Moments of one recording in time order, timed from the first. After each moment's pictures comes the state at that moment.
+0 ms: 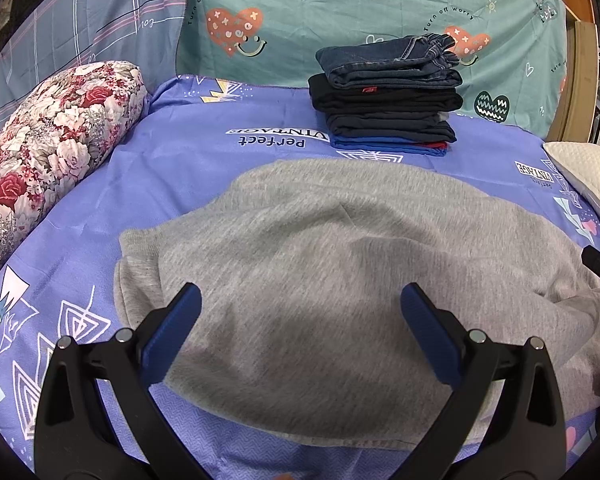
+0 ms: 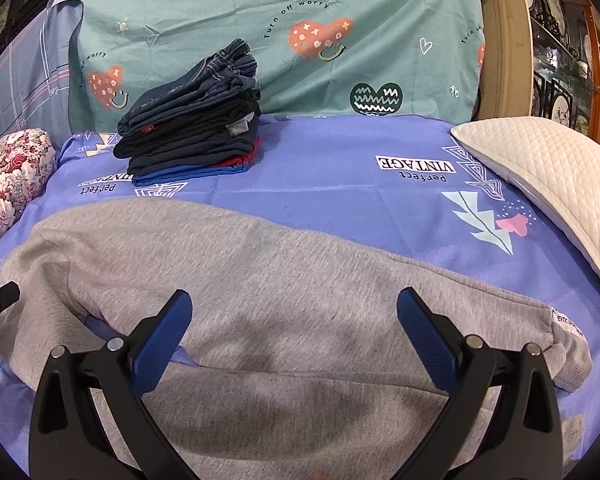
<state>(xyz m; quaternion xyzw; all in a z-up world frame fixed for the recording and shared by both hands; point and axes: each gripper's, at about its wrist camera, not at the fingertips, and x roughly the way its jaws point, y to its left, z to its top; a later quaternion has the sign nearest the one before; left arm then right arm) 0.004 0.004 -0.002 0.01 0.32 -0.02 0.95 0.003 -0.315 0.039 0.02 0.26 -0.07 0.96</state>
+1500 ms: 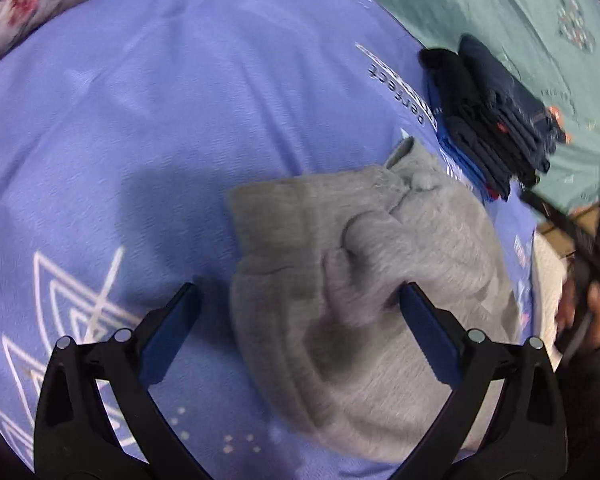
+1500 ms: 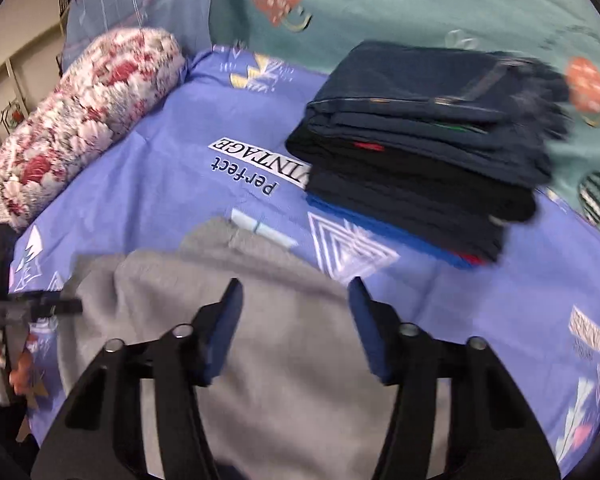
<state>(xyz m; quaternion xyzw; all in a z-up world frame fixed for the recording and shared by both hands) 0.098 0.162 -0.042 -0.25 0.50 -0.07 0.83 0.244 -0.139 0.106 -0.10 0.44 0.22 0.87</state>
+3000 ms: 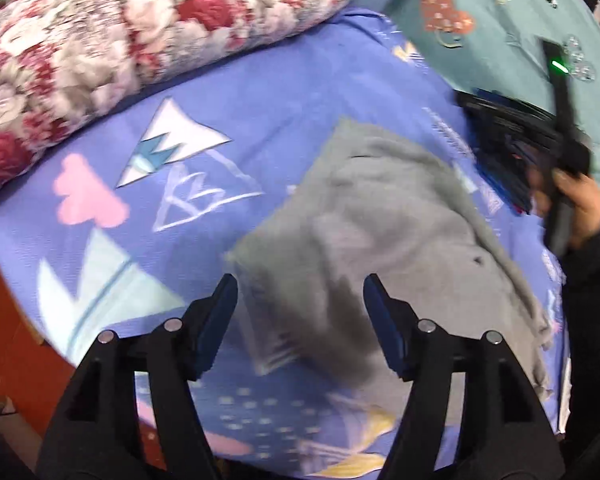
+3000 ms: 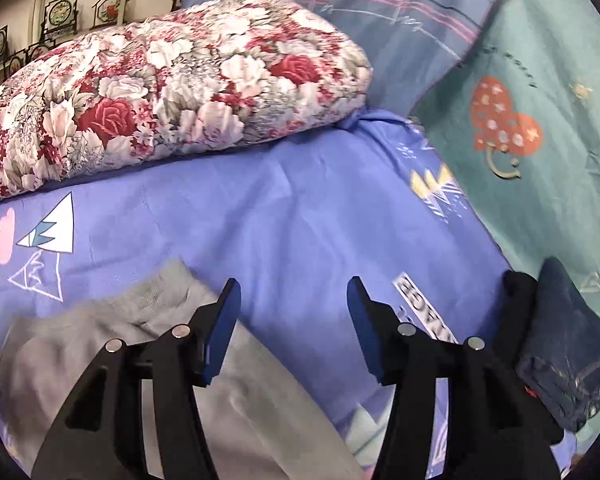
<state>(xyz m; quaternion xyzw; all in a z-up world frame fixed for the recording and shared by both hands) -0.072 0.271 0.014 -0.24 0.45 0.07 0.86 0.192 0.094 0.139 -0.29 0.29 0.32 0.85</state>
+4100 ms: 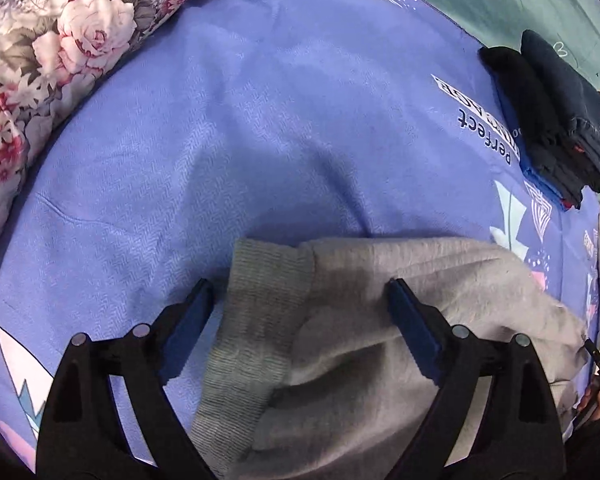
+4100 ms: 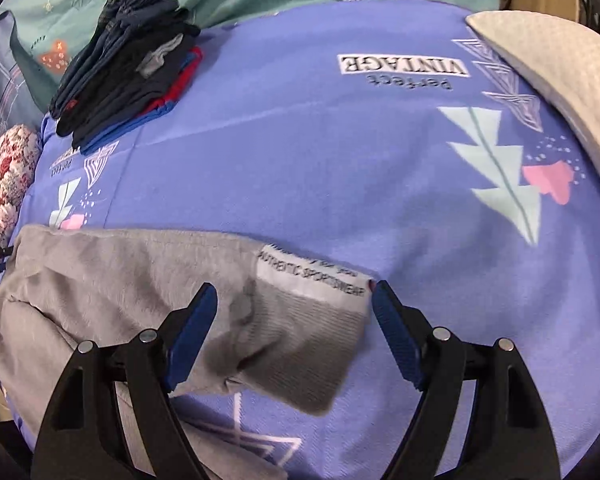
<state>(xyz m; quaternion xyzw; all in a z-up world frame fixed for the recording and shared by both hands) 0.184 0.242 -0.028 -0.13 0.54 0.01 0.83 0.096 -0.461 0.022 0.11 0.47 0.02 0.88</state>
